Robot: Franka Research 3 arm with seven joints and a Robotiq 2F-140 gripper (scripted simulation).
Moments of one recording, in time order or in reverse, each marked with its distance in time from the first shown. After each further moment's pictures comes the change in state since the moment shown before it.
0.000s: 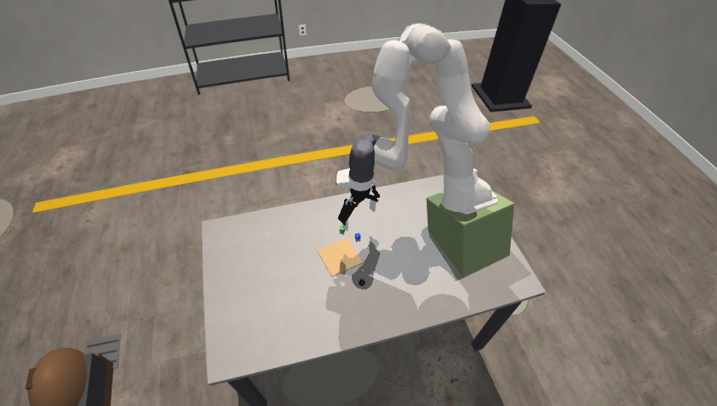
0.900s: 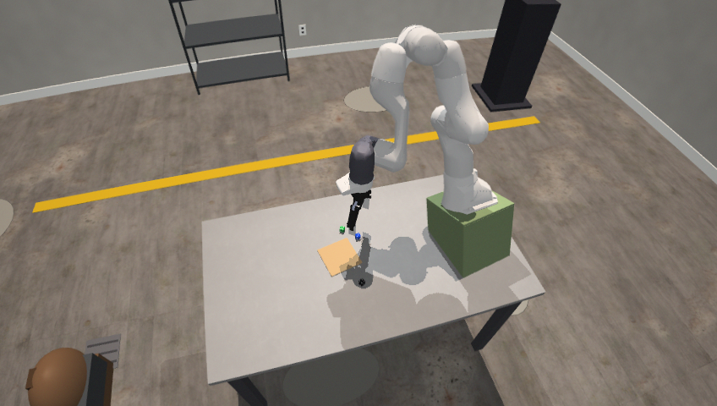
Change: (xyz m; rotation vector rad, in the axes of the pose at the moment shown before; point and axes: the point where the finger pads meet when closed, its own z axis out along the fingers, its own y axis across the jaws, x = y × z) arm 0.000 0.000 0.011 0.001 0.001 -0.462
